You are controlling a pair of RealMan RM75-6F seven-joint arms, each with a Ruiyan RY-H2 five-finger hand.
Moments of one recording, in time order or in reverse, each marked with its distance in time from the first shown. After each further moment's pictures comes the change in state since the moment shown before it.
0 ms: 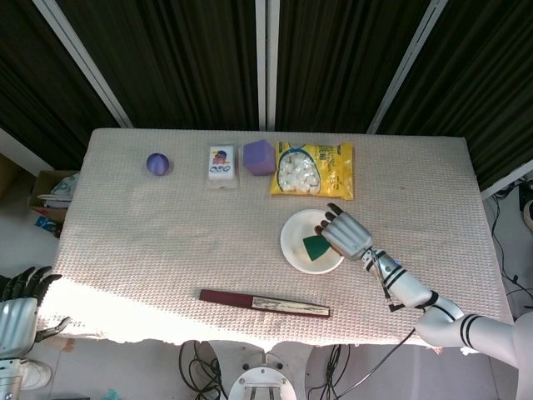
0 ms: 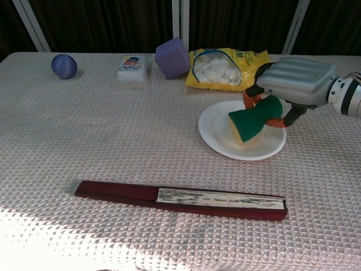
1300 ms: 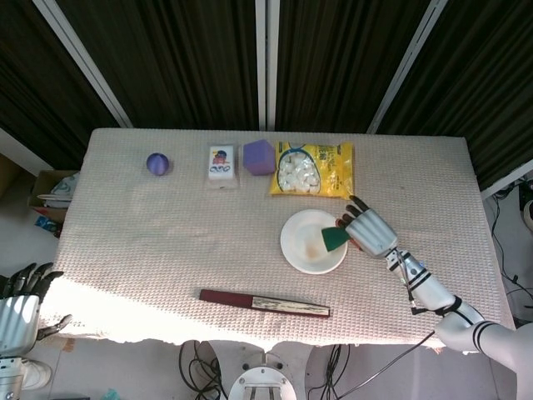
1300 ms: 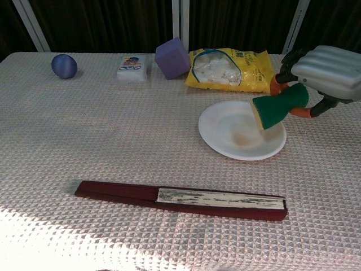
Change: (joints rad) left arm -0.003 0.026 -0.002 -0.061 0.019 0.022 0.055; right arm -0.082 -0.027 -0.058 0.200 -0.109 0.246 0.155
